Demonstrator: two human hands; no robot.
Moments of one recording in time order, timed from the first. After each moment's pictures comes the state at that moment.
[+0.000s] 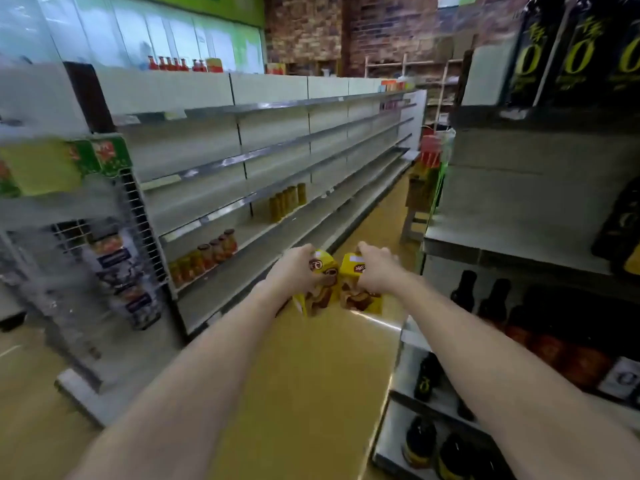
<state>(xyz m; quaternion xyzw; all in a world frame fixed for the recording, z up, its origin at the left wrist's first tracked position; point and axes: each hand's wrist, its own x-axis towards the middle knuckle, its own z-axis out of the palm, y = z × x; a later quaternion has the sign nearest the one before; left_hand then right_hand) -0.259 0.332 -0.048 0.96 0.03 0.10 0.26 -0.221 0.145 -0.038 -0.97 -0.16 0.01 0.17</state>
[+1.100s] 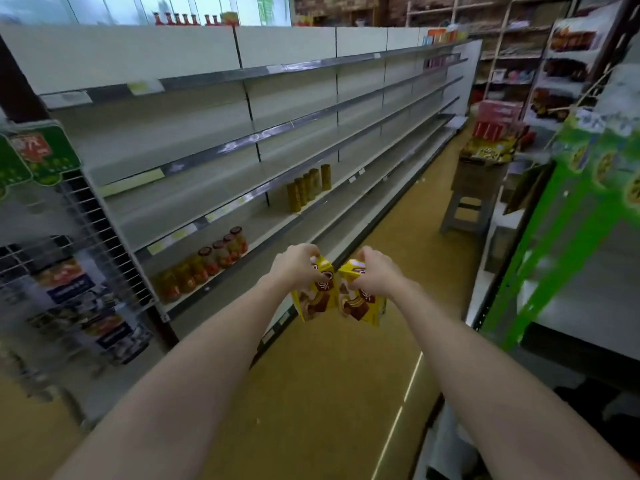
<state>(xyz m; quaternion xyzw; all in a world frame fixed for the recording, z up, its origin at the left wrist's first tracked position) 0.034 0.428 -0.094 0.98 0.11 0.03 0.19 0.084 0.245 -0.107 -0.95 -0.18 0.08 0.25</state>
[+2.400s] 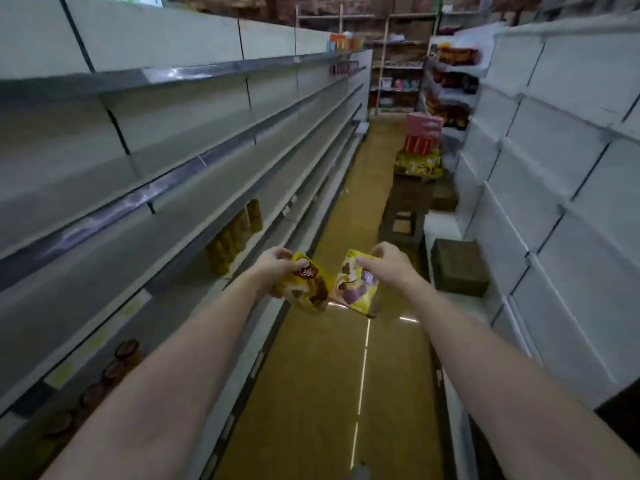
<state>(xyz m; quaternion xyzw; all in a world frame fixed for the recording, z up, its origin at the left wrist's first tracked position) 0.511 0.592 -0.104 0.81 0.10 -0.11 0.56 0.518 0.343 -0.104 -0.92 0.06 0.02 0.40</state>
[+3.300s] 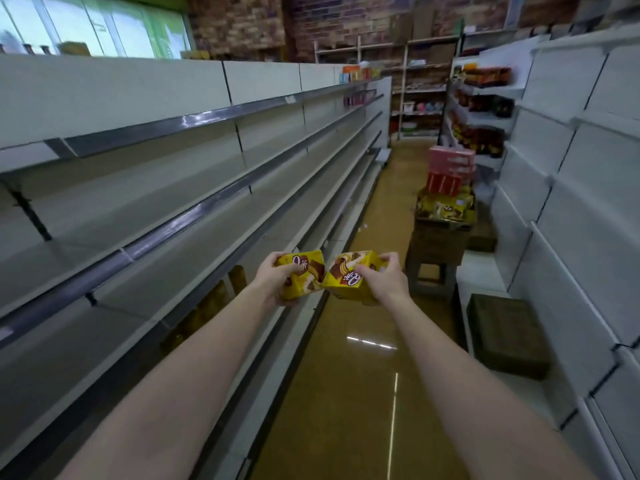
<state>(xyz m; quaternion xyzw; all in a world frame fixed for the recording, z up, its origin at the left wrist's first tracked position) 0.890 0.505 -0.082 0.71 0.18 -0.03 0.68 0.891 0.279 -0.102 -0.79 0.08 -0.03 0.61</state>
